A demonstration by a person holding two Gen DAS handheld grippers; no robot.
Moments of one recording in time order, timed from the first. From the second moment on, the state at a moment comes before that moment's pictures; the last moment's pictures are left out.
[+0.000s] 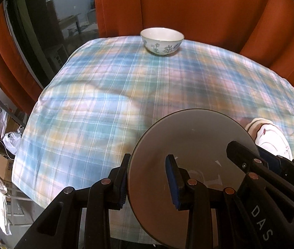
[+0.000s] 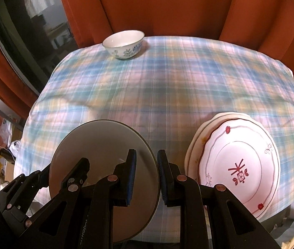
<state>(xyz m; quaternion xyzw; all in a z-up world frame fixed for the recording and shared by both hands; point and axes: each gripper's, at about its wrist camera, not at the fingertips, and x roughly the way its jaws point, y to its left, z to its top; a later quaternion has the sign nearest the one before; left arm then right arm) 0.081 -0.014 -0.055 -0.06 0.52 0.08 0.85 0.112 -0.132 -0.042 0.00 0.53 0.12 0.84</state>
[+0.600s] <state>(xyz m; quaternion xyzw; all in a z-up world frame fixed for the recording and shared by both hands) 0.081 -0.024 -0.075 -0.03 0.54 0.08 0.84 0.109 -0.136 -0.061 -0.02 0.52 0.13 0.84</state>
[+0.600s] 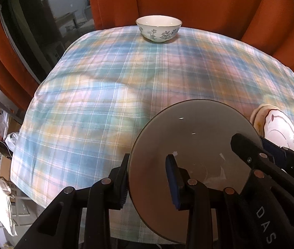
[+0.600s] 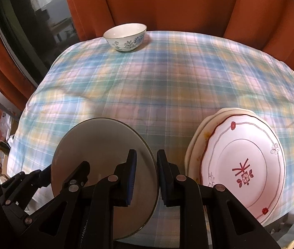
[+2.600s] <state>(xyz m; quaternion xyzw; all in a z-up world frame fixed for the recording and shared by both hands) 0.218 0.048 0.033 -0.02 0.43 0.04 0.90 0.229 -0.069 0.048 0.01 0.42 0.05 0.90</state>
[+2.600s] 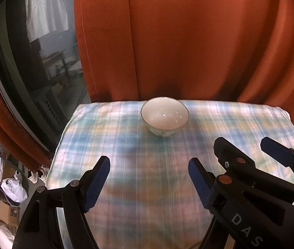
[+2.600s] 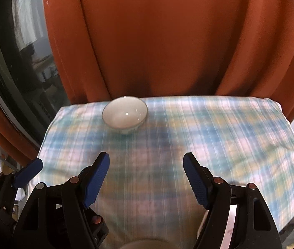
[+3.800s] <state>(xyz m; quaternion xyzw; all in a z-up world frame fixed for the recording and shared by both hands) 0.382 0.064 -0.087 -0.03 0.48 0.16 0.86 0.419 -0.050 -0.077 0.00 0.46 0.12 0.88</state>
